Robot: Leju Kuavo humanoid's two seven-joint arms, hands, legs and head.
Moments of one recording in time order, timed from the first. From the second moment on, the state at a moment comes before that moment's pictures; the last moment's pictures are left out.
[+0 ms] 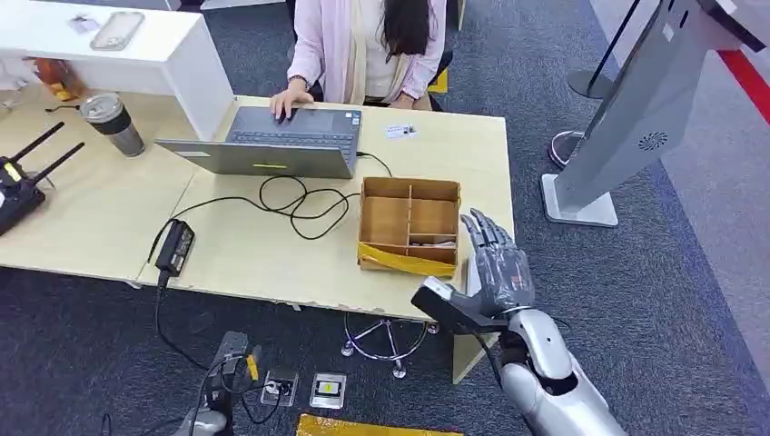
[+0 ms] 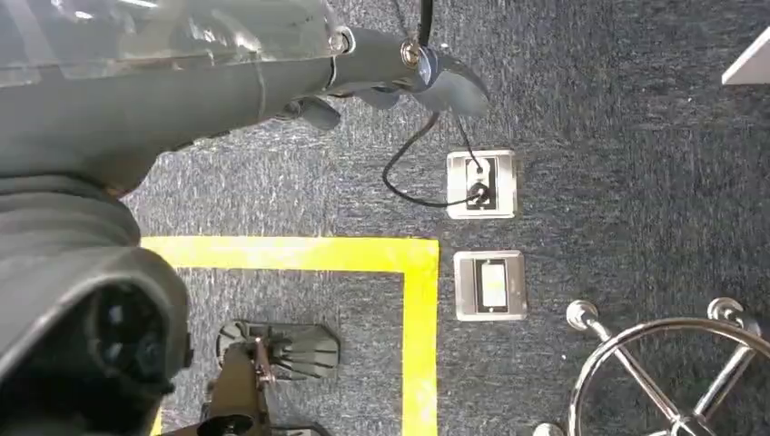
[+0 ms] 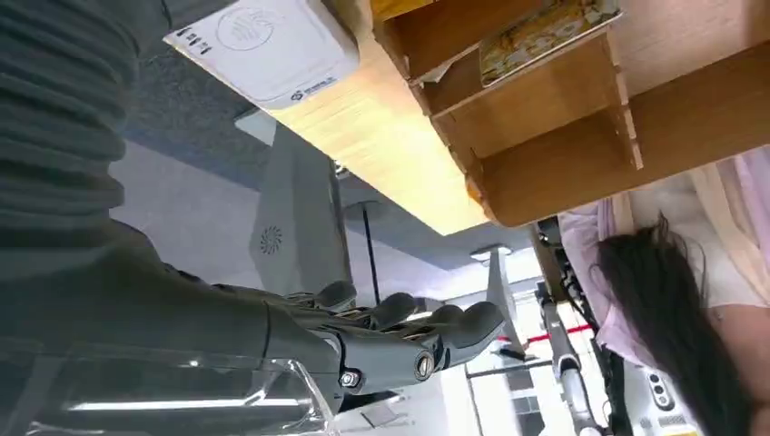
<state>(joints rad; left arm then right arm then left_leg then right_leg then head) -0.29 0.08 -0.53 -0.21 0.53 0.28 -0.17 -0.41 -0.13 0.67 -1.22 0.83 -0.23 0.18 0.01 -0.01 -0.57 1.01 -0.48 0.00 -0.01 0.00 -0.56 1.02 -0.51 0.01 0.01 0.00</state>
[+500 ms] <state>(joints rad) -0.30 0.07 -0.53 -0.21 0.51 0.27 -0.17 -0.46 -0.02 0.67 -1.15 0.88 -0.19 0.19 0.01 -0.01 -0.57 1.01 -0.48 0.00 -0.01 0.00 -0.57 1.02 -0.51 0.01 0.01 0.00</state>
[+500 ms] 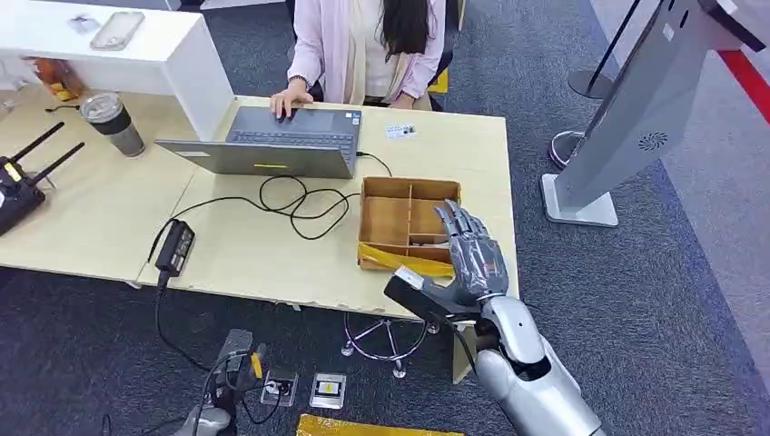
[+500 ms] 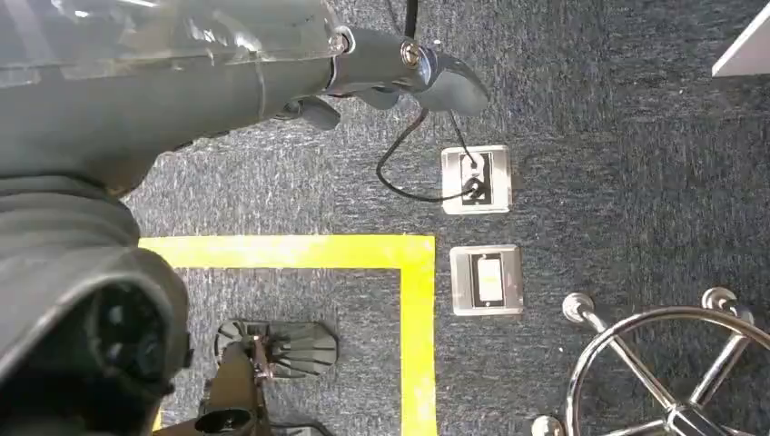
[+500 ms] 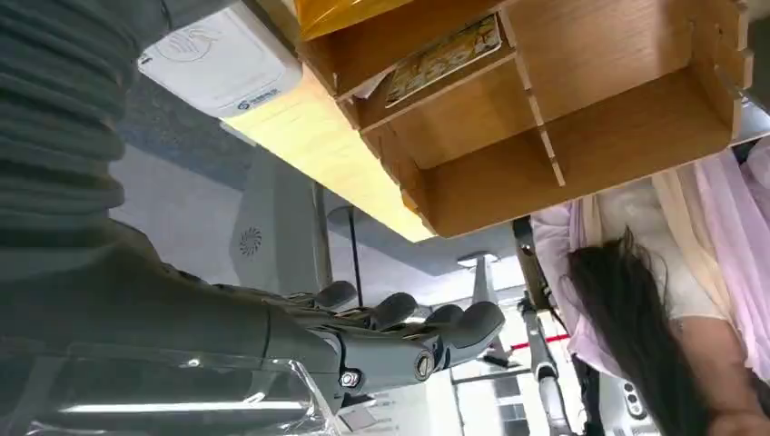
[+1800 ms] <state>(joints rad) -0.33 0.05 -0.53 -0.22 0.48 0.26 -0.13 -0.59 0.13 0.68 -0.79 1.10 -0.27 0.17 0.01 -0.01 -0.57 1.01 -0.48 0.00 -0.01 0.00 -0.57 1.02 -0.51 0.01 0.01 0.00</state>
